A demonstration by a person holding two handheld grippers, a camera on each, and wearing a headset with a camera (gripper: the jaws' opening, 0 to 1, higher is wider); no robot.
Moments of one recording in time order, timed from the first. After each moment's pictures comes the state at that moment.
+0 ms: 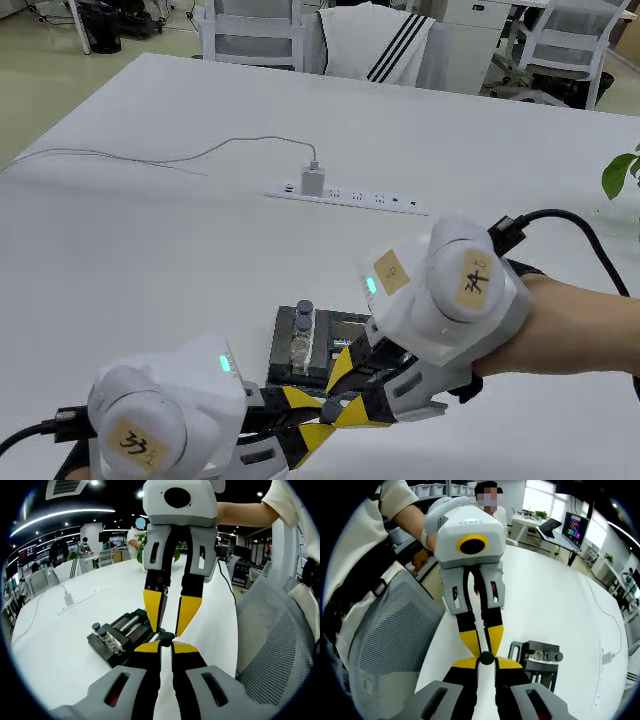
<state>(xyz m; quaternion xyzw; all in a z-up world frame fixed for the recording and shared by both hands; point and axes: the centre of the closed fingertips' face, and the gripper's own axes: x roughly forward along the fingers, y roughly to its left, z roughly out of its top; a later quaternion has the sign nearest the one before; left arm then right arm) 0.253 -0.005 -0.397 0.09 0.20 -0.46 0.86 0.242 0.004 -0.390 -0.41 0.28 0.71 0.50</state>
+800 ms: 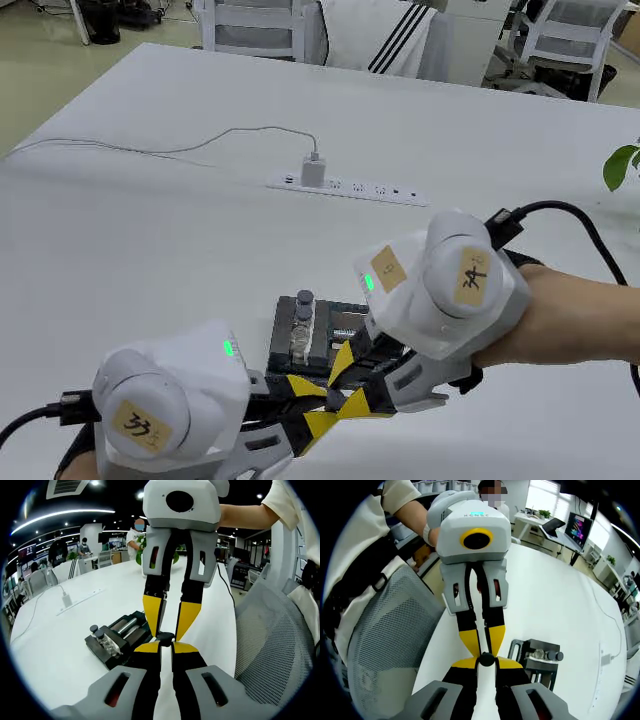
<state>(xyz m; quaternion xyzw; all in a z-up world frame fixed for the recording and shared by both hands) 0.252 -0.010 -0.394 0.08 0.19 -0.46 0.86 0.243 0.001 -0.394 -0.42 0.27 0.71 0.50</state>
